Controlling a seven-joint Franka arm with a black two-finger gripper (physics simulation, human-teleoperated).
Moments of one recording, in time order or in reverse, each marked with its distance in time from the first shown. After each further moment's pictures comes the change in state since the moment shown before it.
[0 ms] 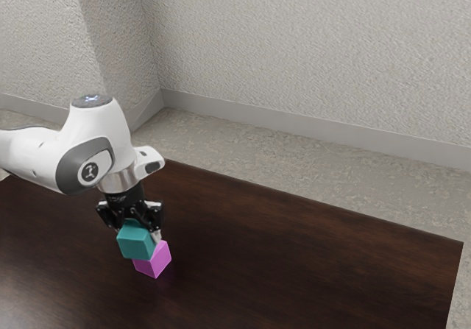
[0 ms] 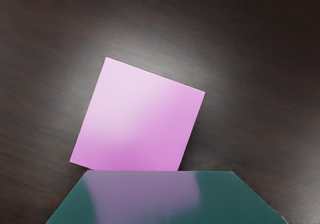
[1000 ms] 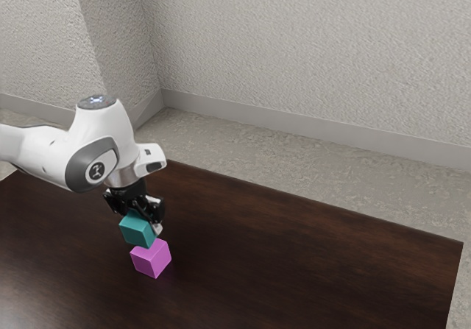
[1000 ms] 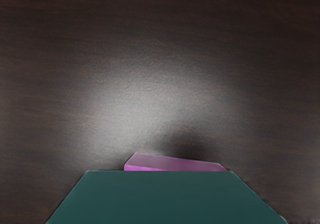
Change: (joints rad) arm 0.058 0.122 0.000 0.057 0.083 0.125 0.229
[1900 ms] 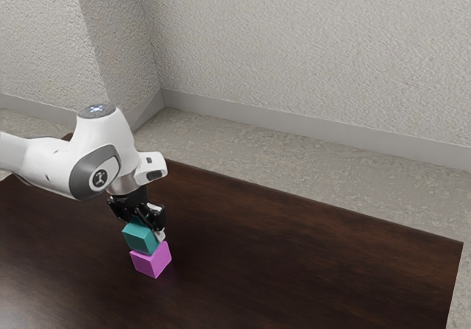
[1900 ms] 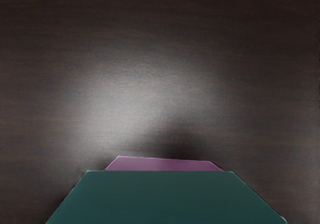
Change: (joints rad) arm 0.002 0.038 0.000 -0.020 -0.052 0.055 0.094
